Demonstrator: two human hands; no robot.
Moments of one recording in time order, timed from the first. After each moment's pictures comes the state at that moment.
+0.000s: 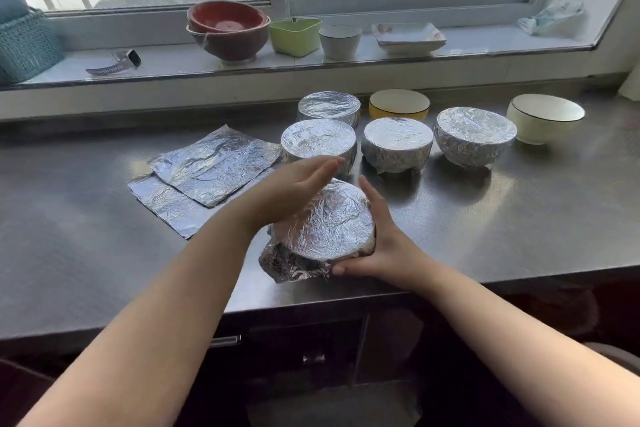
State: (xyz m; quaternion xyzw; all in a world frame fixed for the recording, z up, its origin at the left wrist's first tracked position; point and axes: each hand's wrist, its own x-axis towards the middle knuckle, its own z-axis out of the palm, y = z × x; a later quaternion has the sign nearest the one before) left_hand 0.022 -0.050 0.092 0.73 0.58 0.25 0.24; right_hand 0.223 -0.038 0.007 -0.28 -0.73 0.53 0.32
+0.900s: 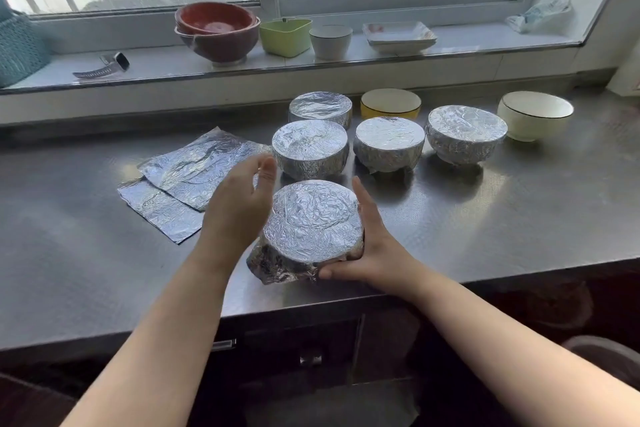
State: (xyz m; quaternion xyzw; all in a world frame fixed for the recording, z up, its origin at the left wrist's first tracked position) left_hand 0.007 -0.076 0.071 0.59 0.69 0.40 0.10; right_hand 0.216 -0.040 -0.001 -0.35 -0.75 0.47 0.31
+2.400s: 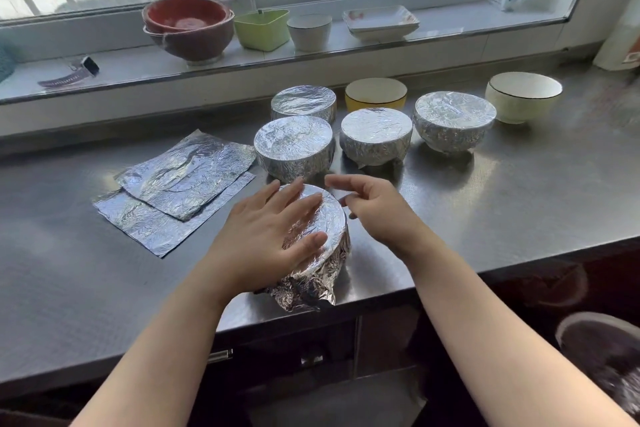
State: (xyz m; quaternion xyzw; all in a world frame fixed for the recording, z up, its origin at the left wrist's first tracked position) left_hand 0.026 -0.083 0.062 0.76 0.64 0.05 0.04; right_hand 0.213 -0.009 0.042 -0.44 -0.65 0.49 0.37
